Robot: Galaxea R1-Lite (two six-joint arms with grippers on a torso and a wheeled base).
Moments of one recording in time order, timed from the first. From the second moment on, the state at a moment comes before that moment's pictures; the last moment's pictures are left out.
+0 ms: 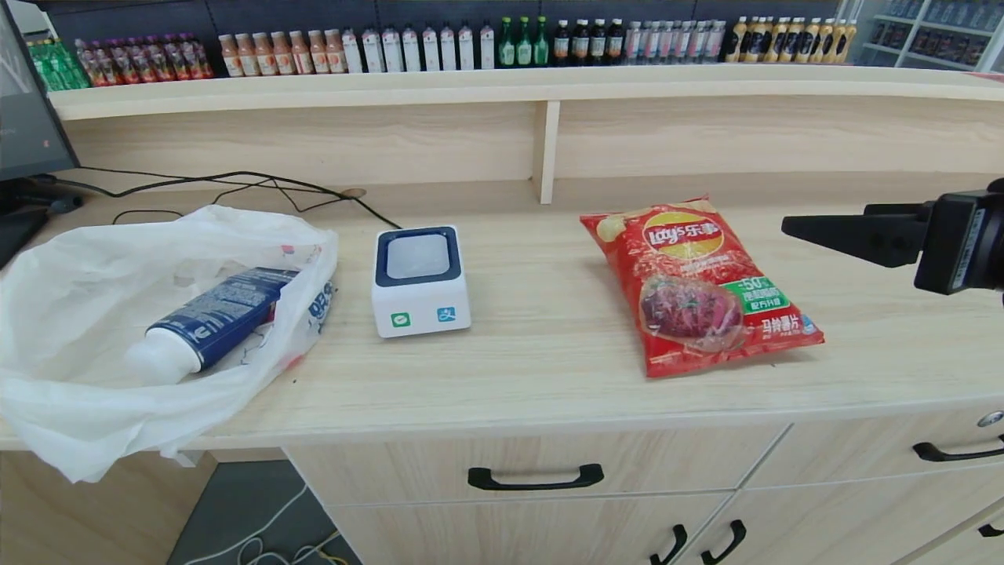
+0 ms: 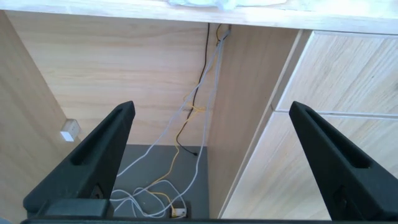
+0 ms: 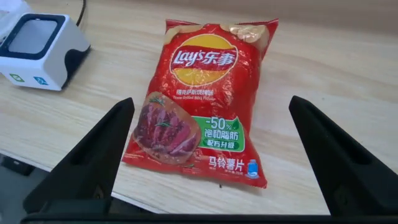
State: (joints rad) left arm 0.00 0.00 0.00 0.00 0.00 0.00; right arm 0.39 1.24 -1.05 -0.01 -0.02 0.02
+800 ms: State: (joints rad) left arm 0.00 0.00 0.00 0.00 0.00 0.00; right arm 0.57 1.47 -1.35 0.23 -0.26 0.03
